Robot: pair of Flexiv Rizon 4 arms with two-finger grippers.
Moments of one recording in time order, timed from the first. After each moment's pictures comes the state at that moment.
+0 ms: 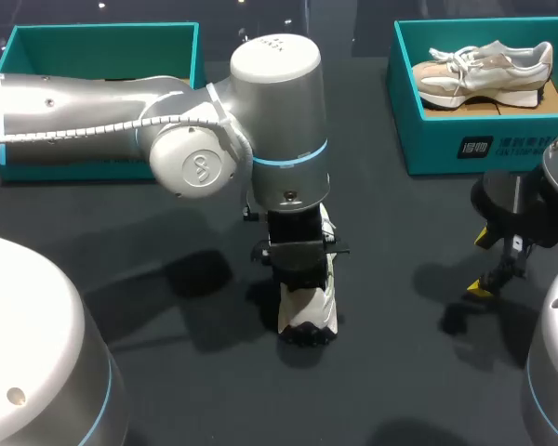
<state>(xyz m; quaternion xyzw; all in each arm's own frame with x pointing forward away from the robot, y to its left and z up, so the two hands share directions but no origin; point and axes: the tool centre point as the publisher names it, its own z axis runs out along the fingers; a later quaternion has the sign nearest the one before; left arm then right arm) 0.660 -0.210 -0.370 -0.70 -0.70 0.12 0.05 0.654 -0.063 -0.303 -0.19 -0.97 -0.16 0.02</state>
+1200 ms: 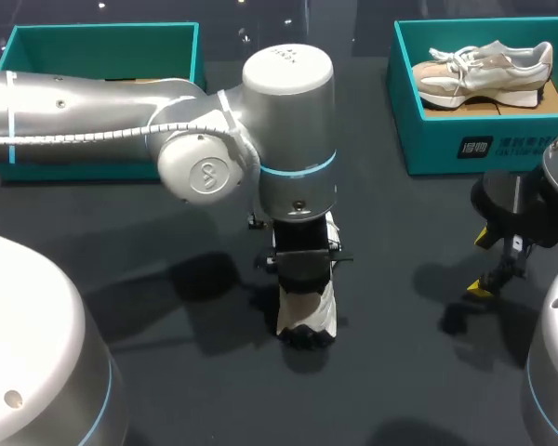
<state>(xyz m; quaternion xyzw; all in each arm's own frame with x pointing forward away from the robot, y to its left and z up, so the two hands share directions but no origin) 0.651 -0.214 -0.379 -0.69 -0.71 0.11 0.06 0.654 -0.063 -0.303 -0.19 -0.97 -0.16 0.02</state>
